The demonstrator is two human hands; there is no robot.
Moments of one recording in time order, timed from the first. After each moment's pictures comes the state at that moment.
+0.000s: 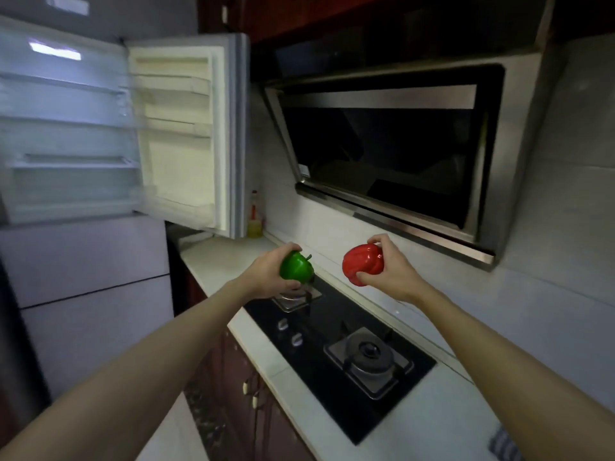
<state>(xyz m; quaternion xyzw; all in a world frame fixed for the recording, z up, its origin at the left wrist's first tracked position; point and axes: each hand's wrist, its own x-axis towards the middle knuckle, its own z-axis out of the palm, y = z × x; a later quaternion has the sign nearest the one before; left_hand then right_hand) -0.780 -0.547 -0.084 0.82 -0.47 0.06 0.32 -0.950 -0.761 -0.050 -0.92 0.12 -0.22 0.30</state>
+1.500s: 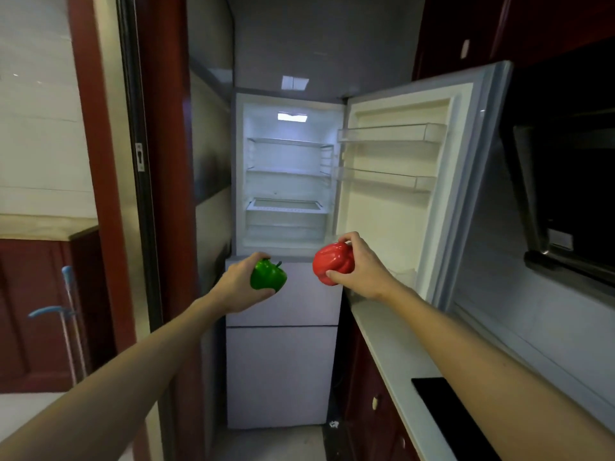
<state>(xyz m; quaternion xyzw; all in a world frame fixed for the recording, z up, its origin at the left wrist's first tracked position) -0.498 -0.169 -0.056 0.93 -0.13 0.18 0.29 -0.494 -0.441 -0.016 -0.89 -0.22 -0.19 0.35</state>
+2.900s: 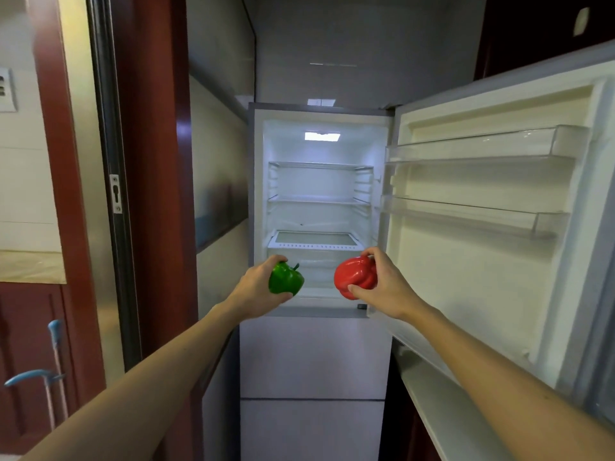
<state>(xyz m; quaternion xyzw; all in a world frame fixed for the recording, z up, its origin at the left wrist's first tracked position) -0.236 -0.118 -0.022 0.91 -0.14 0.24 0.30 -0.232 -0.392 -0.001 -0.87 -0.23 -0.21 0.38</state>
